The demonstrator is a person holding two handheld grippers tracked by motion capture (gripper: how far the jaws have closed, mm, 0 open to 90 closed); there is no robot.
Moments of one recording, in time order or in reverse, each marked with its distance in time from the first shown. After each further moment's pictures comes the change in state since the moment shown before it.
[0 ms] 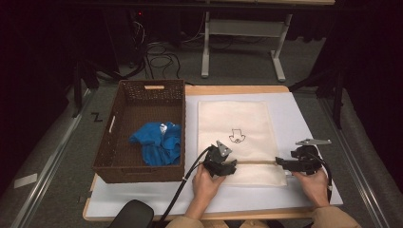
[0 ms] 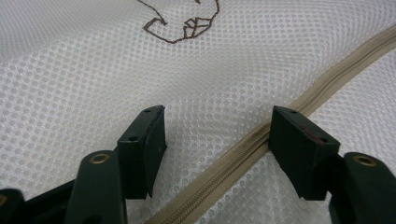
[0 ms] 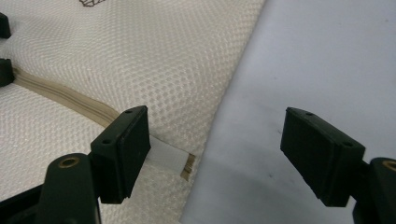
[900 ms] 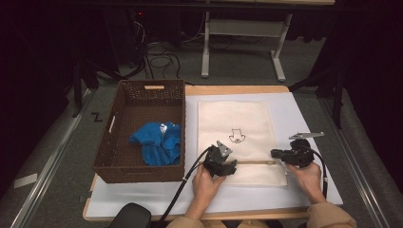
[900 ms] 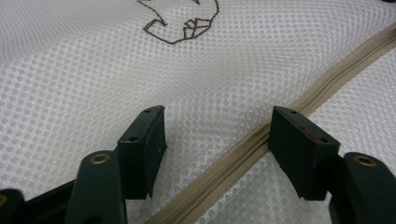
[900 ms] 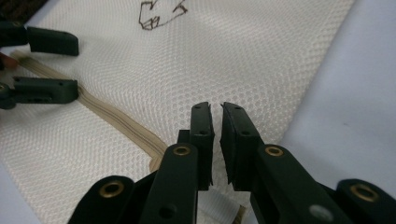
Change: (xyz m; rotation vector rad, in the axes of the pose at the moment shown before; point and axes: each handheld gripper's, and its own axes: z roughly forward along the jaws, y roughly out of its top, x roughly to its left) left arm -0.001 0.000 0.000 0.000 0.004 0.007; right arm 0.002 0.020 0.019 0.007 0.194 -0.035
